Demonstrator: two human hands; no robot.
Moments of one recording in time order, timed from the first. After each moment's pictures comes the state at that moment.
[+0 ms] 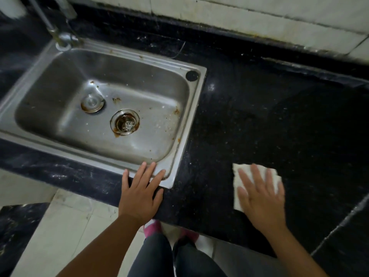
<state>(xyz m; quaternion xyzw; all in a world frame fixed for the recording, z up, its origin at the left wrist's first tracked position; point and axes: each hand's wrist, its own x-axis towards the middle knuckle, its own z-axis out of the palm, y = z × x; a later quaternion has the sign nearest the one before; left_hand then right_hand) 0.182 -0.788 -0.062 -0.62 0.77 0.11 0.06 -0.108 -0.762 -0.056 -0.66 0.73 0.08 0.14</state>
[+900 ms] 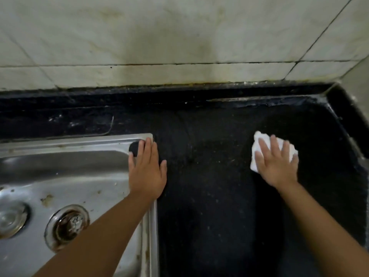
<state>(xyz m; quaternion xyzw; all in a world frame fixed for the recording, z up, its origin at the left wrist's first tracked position) 0.051 -1.065 -0.074 -0.56 0.82 0.14 -0.02 -0.227 -0.964 -0.051 -0.43 0.89 0.06 0.14</state>
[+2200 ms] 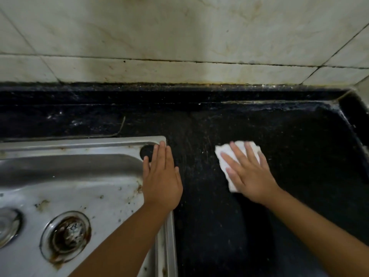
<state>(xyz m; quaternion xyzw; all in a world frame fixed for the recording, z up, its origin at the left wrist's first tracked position) 0.053 -1.068 -0.074 -0.53 0.82 0.21 -0.06 -0.149 -0.998 -0.052 -0.65 0.74 0.11 0.10</state>
